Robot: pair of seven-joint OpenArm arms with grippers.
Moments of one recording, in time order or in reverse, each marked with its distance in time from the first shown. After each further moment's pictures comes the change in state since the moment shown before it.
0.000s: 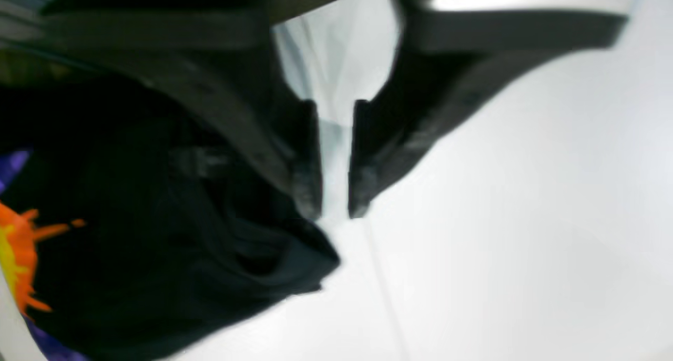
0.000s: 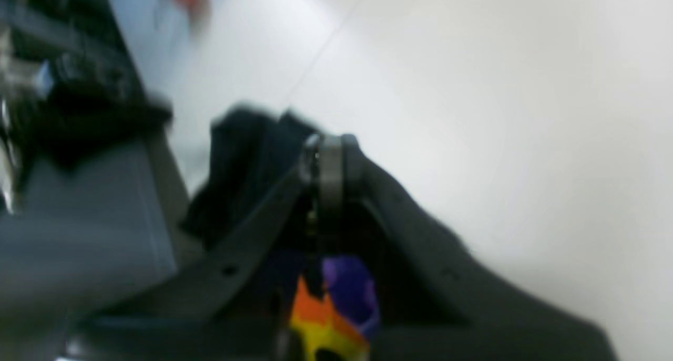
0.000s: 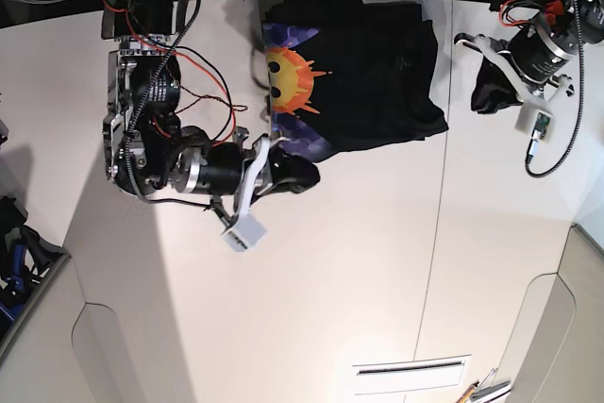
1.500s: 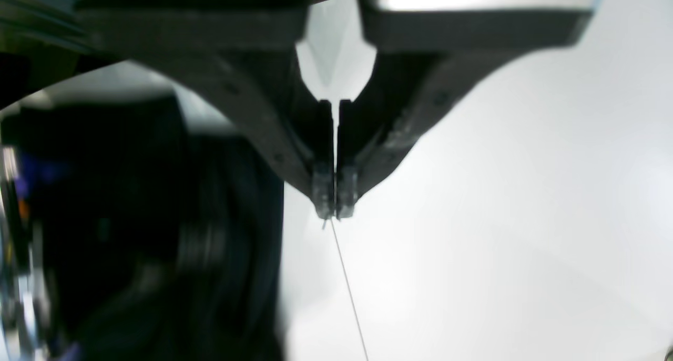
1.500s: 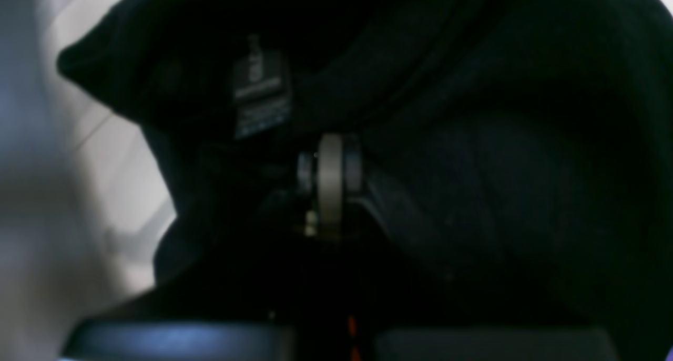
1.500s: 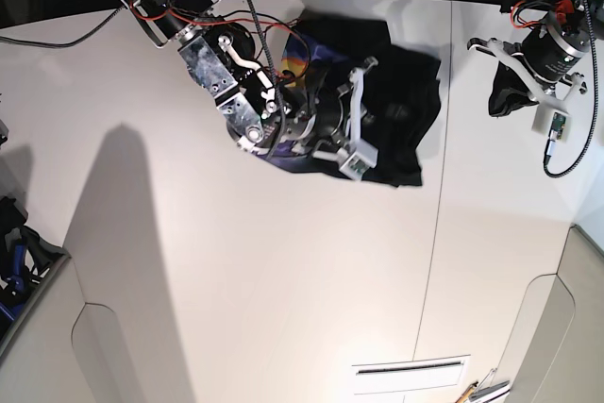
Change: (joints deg) left arm 0.0 0.5 -2.7 0.0 -0.2 0.0 -0.5; right arm 0.9 2.6 -31.9 -17.1 -29.2 -18.0 26.2
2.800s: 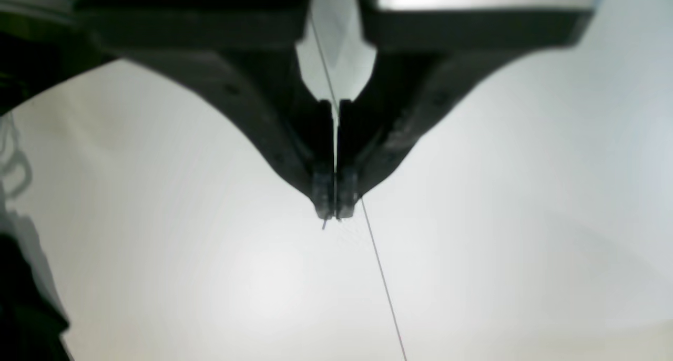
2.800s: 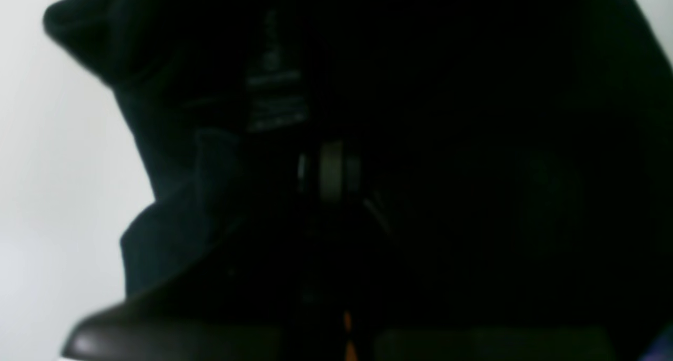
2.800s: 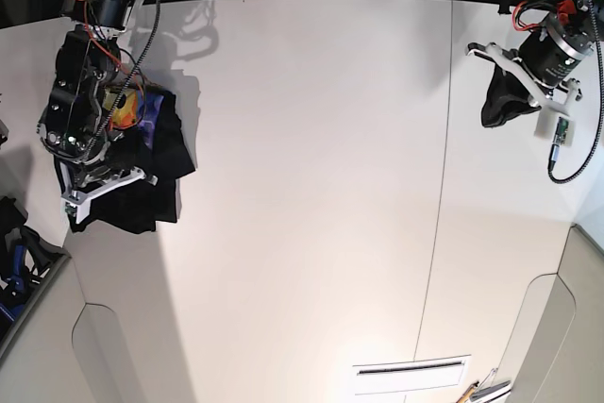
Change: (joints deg) left arm -0.3 0.0 0.0 0.0 -5.1 0.0 -2.0; right arm -4.3 2.3 53.7 11.0 -12.2 -15.6 -2.4
